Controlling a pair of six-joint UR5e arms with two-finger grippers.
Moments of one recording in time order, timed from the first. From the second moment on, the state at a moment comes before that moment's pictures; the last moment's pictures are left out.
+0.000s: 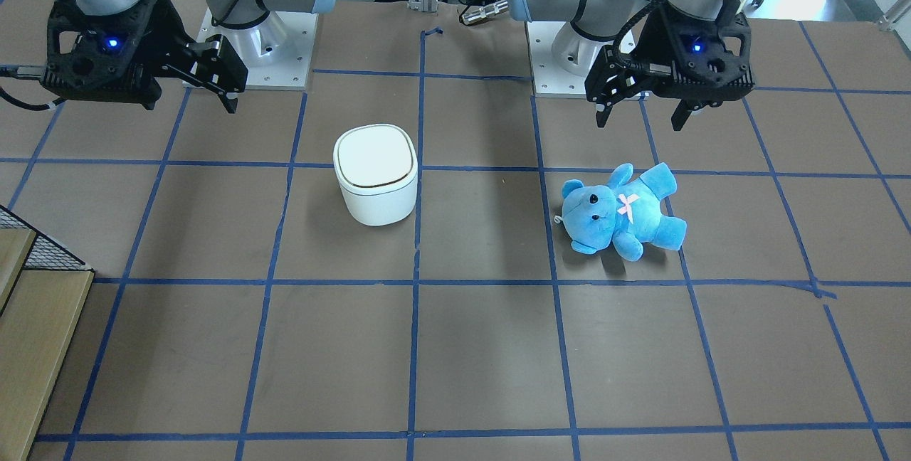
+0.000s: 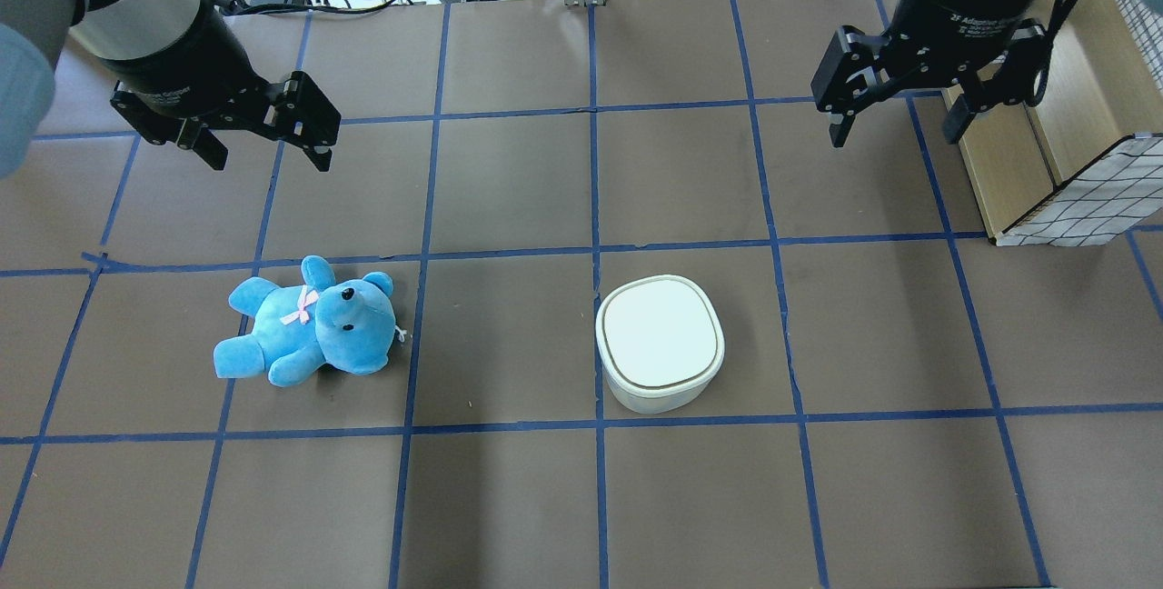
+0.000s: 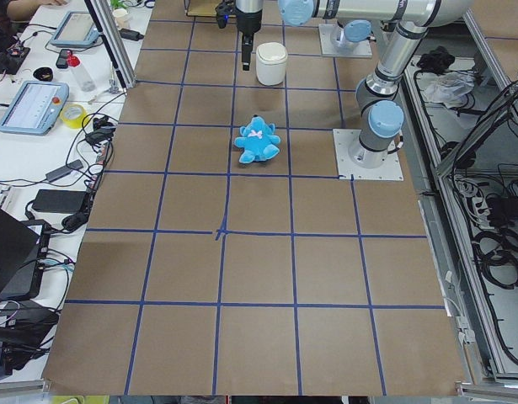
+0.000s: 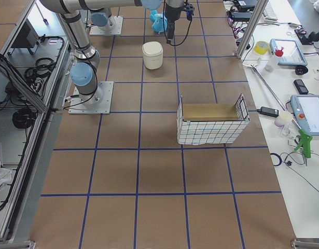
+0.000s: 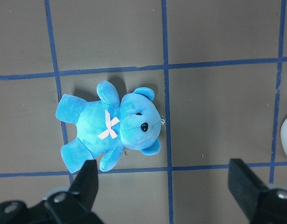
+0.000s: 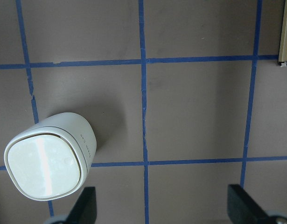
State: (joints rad) left arm -1.54 -1.51 -1.60 -1.55 1.60 0.08; right arm 1.55 -1.55 1.46 -1.38 -1.58 0.00
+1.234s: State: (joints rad) left arm -1.54 -1.51 -1.60 -1.55 1.60 0.08; right arm 1.68 -1.55 1.47 -1.38 -1.52 0.24
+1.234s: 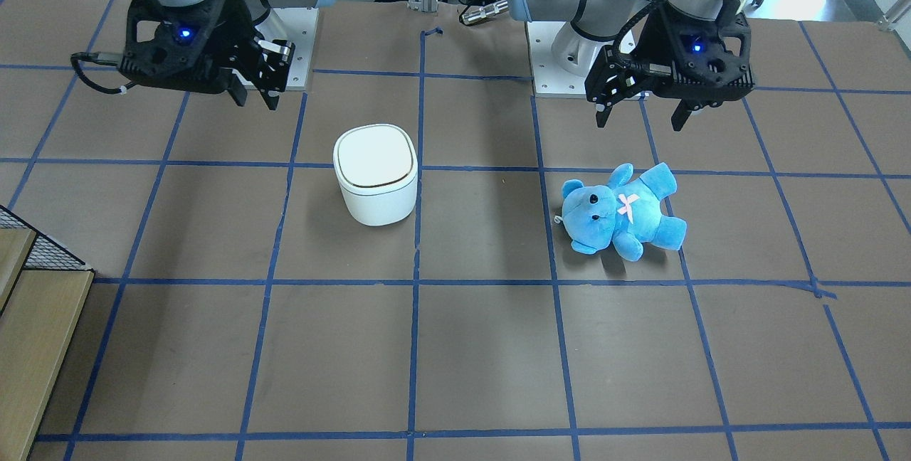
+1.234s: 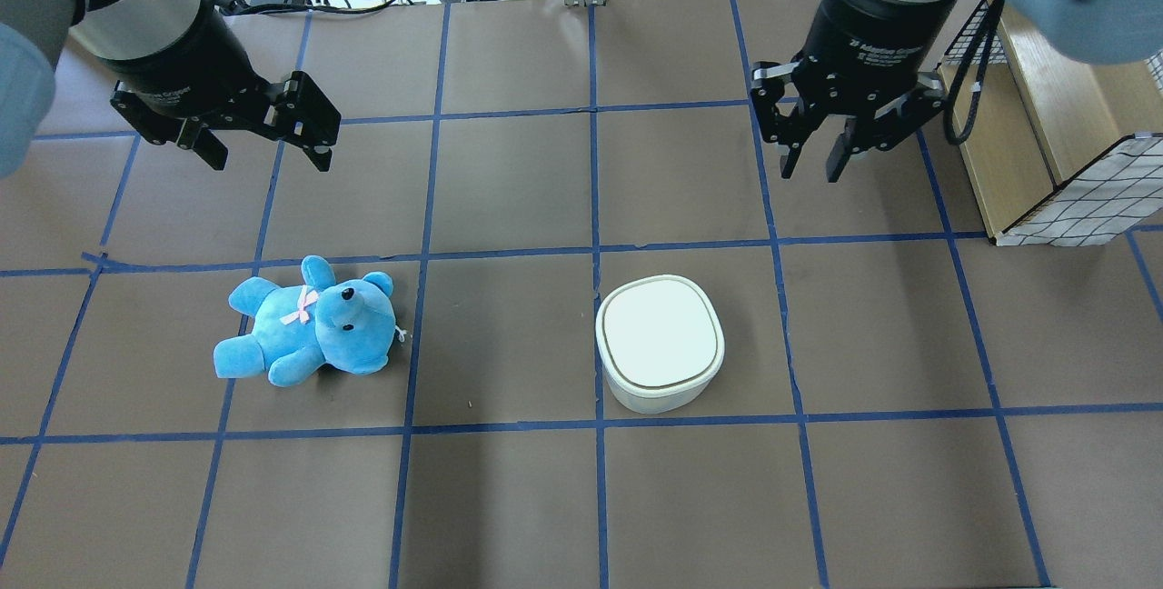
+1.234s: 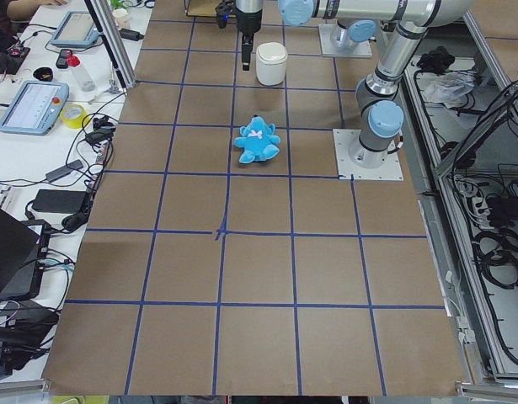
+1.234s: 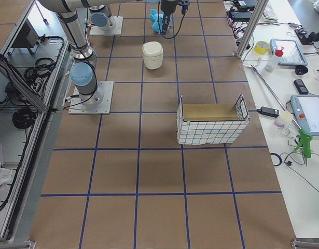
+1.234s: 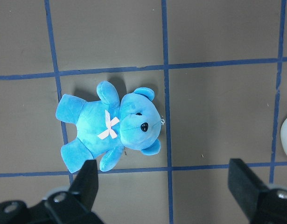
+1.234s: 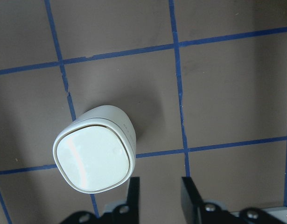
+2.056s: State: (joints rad) left arm -1.54 -1.51 -1.60 -1.55 1.60 0.08; right arm 1.82 -1.54 1.56 -1.48 -1.47 0.39
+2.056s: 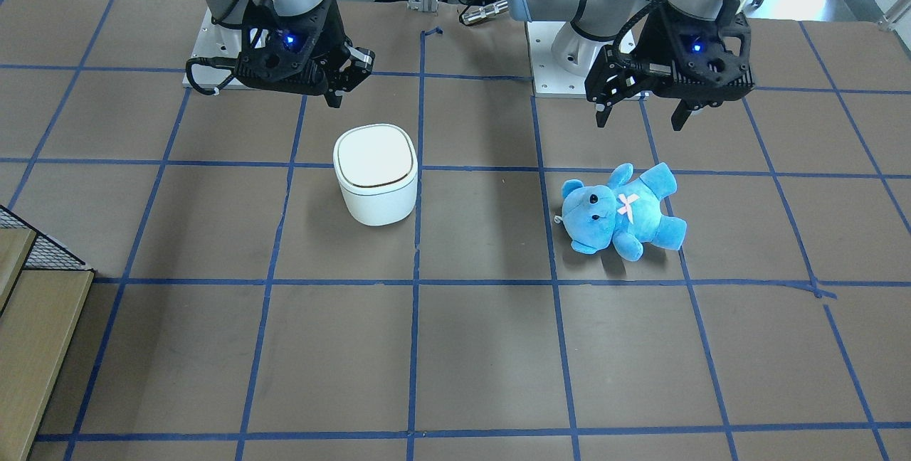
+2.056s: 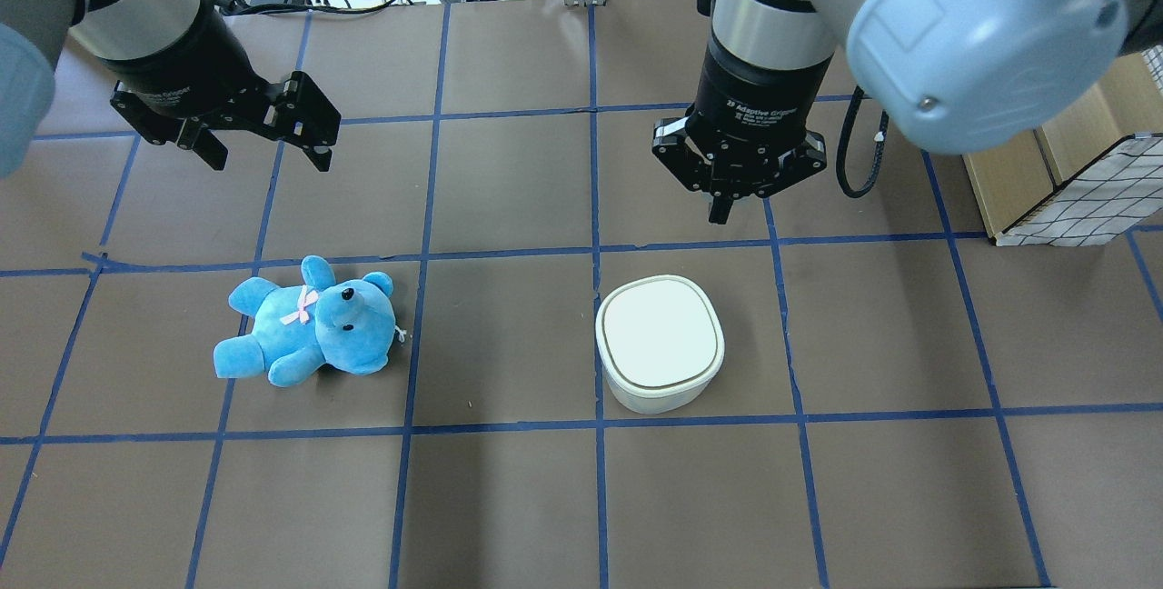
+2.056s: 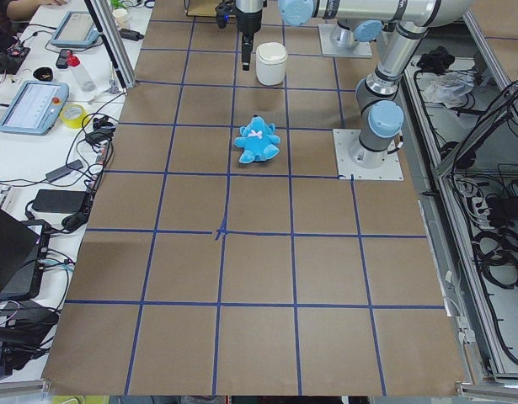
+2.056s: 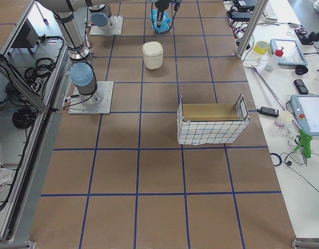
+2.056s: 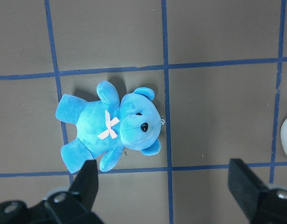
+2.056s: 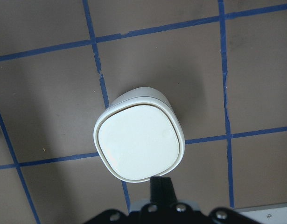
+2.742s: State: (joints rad) left arm -1.54 -1.51 -1.60 -1.55 1.60 0.08; right arm 1.82 -1.54 1.73 -1.68 -1.45 0.40
